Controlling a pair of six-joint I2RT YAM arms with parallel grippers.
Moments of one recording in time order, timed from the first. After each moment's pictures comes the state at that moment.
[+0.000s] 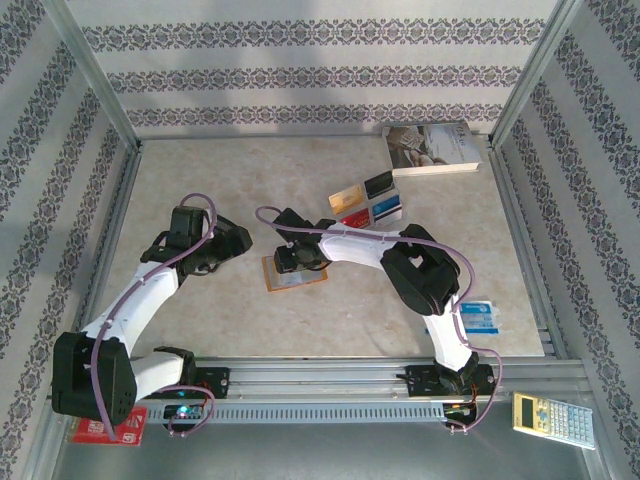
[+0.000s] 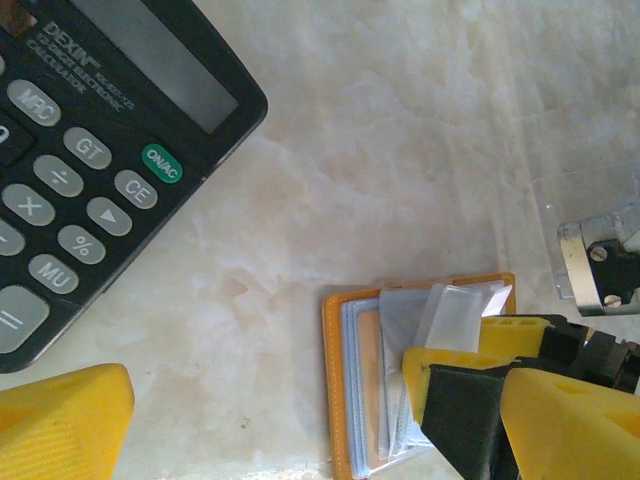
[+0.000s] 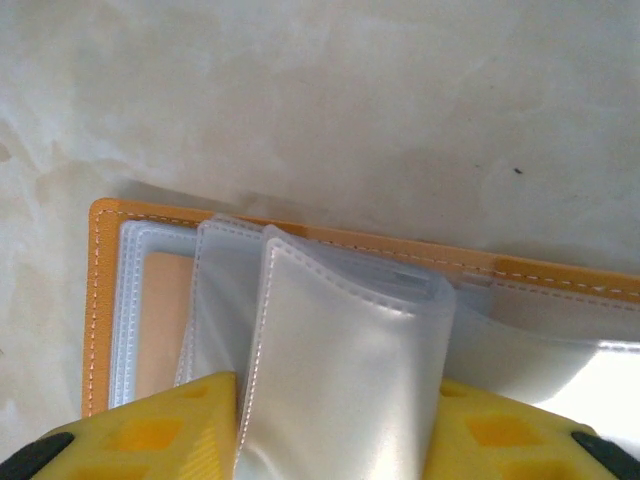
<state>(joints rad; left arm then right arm) -0.12 1.16 0.72 -0.44 0.26 -0.56 0.85 2.08 1.44 -0.50 -0.06 0.59</state>
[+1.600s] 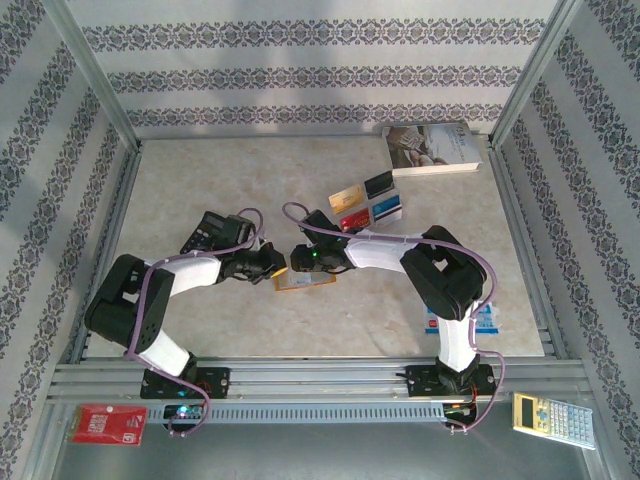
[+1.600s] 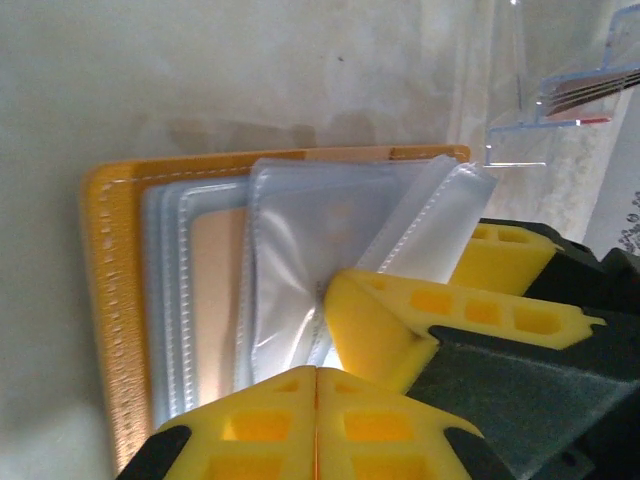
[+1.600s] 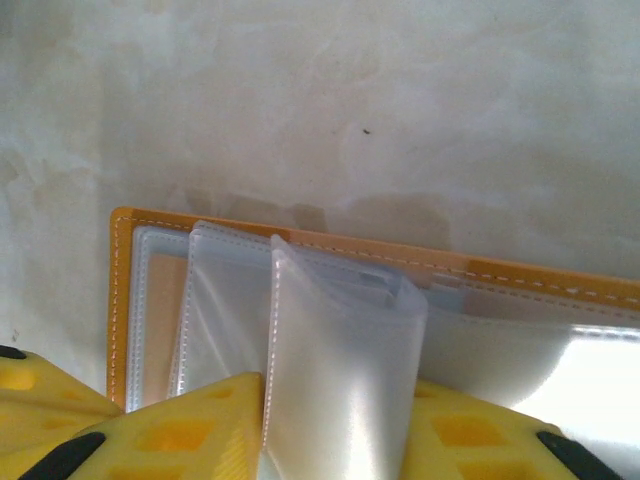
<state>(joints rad) -0.35 1.58 0.67 0.01 0.58 -0.88 0.77 1.94 1.15 -0.22 -0.17 0.66</state>
